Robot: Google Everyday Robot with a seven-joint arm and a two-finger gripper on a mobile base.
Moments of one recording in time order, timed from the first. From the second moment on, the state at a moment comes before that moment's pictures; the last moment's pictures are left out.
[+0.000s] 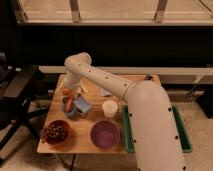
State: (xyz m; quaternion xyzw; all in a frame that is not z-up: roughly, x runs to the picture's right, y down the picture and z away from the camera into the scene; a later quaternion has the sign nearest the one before) arm -0.211 0.024 0.854 -0.12 -0.37 -0.56 0.73
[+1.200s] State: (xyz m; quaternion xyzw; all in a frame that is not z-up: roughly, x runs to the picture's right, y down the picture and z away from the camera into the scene) arm -0.179 -0.025 0.771 -0.09 -0.44 -0.53 0.72
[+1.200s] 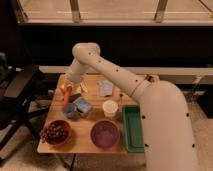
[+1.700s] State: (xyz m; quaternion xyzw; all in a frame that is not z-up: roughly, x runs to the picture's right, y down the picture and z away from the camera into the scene) arm -0.133 -0.021 0.696 -0.07 -0.51 -0.52 0.68
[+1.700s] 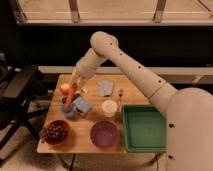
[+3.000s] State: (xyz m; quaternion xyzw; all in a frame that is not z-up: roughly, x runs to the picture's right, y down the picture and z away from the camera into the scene) arm -0.062 0.043 0.687 -0.09 -0.52 -0.49 0.69
